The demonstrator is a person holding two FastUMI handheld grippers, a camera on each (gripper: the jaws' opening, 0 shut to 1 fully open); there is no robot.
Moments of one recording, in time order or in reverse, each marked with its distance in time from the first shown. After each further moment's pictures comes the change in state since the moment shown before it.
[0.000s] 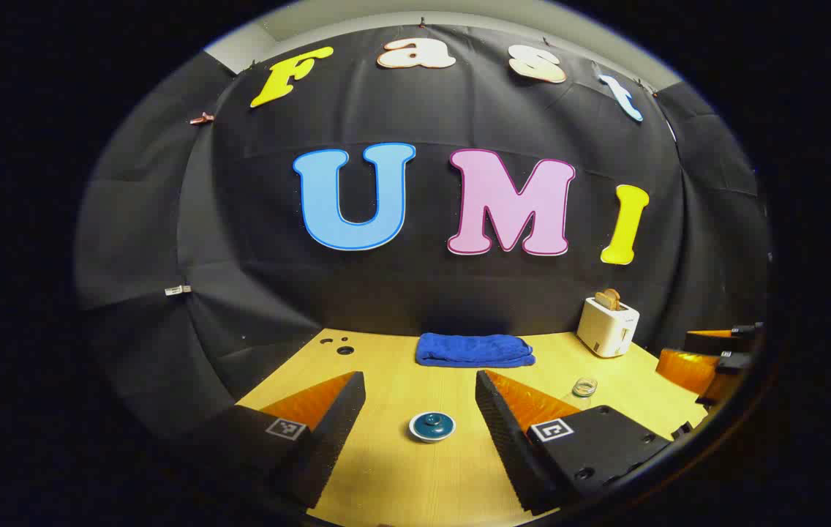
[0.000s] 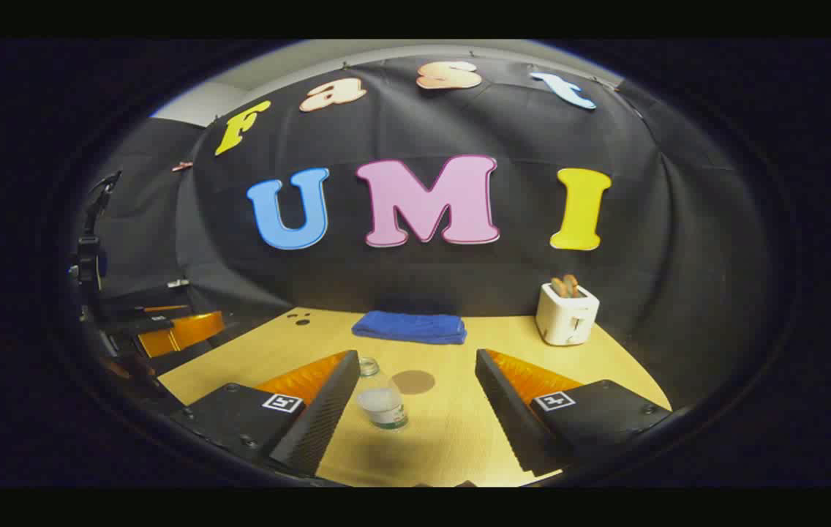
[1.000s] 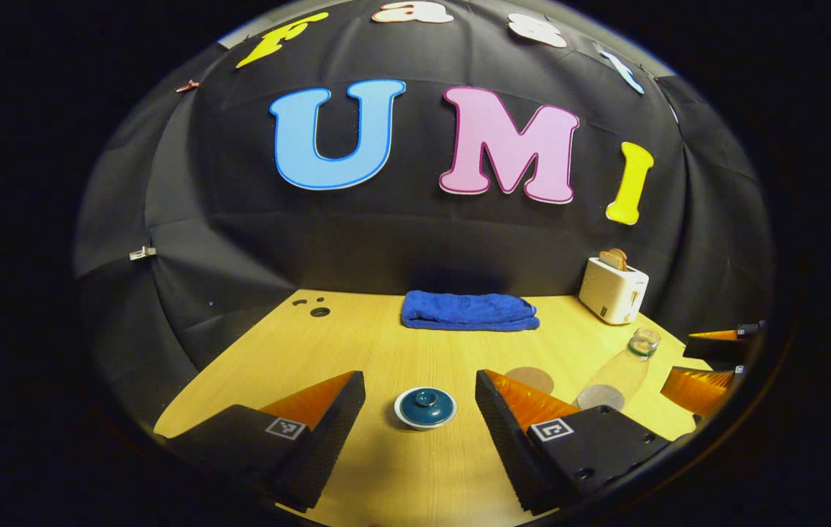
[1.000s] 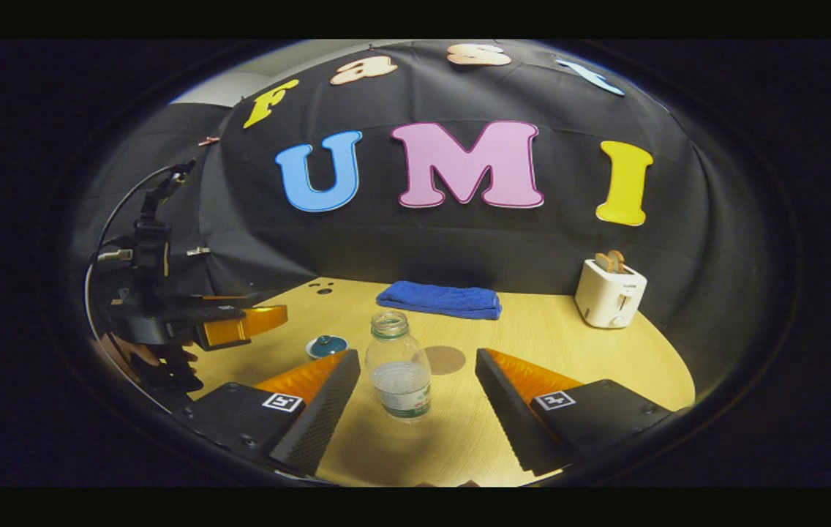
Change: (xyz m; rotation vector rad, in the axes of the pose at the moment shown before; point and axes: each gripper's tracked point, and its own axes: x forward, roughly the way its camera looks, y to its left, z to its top) left arm 0.090 -0.002 -0.100 0.005 0.145 -0.067; right arm 0.043 0.026 -0.071 -0.047 0.058 0.111
